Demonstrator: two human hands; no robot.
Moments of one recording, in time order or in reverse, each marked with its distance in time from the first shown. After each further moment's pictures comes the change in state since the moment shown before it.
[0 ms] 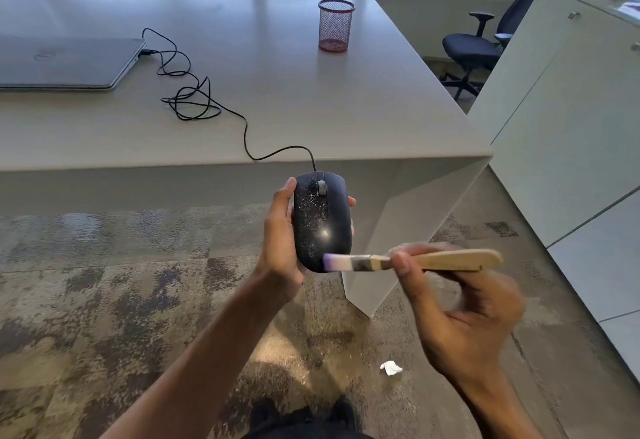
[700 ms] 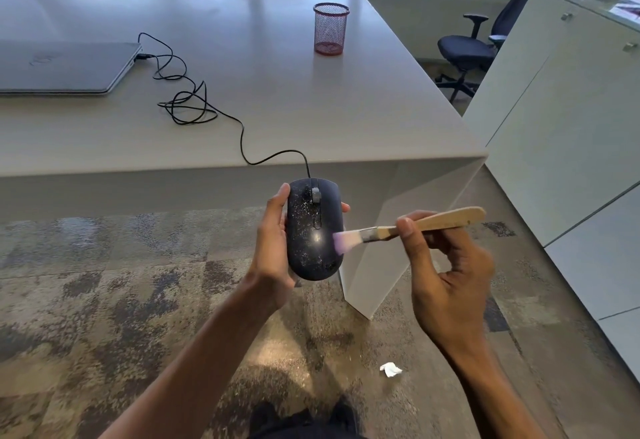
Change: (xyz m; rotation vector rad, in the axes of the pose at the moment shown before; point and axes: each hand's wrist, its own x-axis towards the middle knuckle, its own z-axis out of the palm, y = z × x) left_hand 0.002 -0.006 -0.012 0.033 0.026 0.036; right_hand 0.013 0.016 0.007 -0.089 0.021 0.169
